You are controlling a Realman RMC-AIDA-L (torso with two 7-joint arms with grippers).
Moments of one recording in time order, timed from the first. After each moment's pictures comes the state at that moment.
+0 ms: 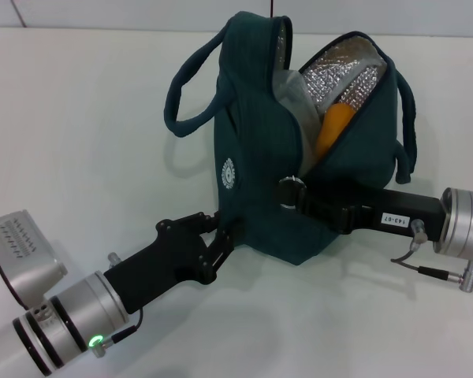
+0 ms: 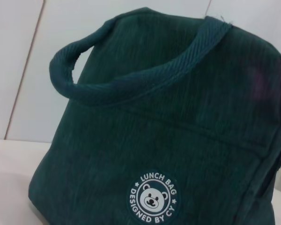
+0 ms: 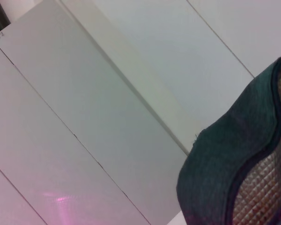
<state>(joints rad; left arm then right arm) -0.42 -2.11 0.74 -0.14 1.46 1.42 -0.60 0.60 2.02 -1.78 -0.32 -0.79 -1.43 1.43</state>
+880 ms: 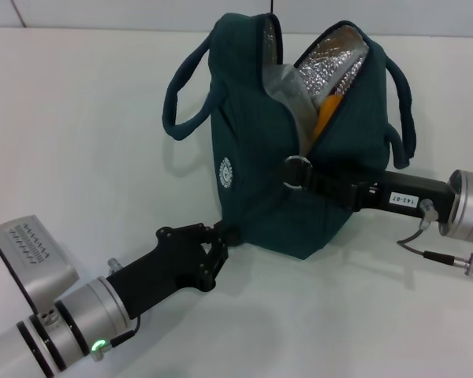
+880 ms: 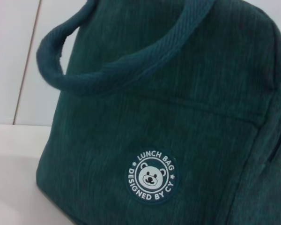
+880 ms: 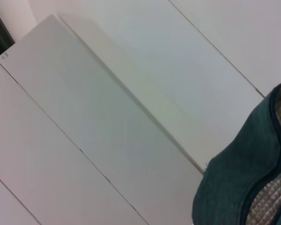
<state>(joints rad) -0.42 -2.11 0.75 -0.15 1.47 1.36 -0.55 0.62 2.01 -1.74 -0.31 -0.78 -1.46 1.50</state>
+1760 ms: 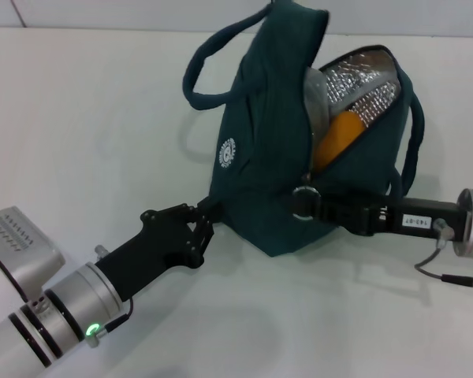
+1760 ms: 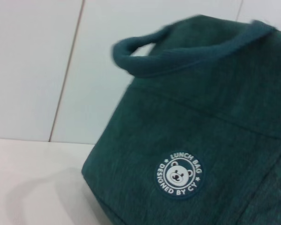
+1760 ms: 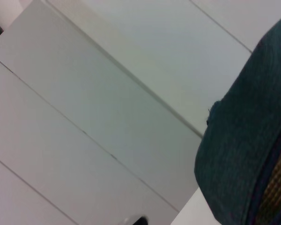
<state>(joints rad) -0.42 -2.11 0.74 -0.16 1.37 1.36 -0.55 0.61 1.99 -1.71 -0.31 -0.90 -1.50 1.62</state>
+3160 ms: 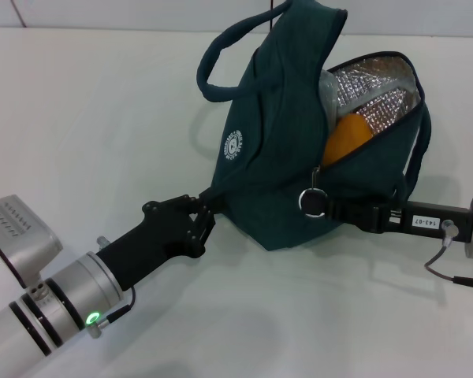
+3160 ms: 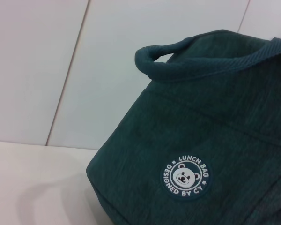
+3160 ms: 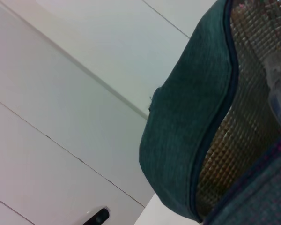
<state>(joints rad) -0.44 -2.10 0.74 -0.15 1.37 1.37 -0.61 0.59 1.97 -1.72 -0.30 -0.90 -1.43 1.66</state>
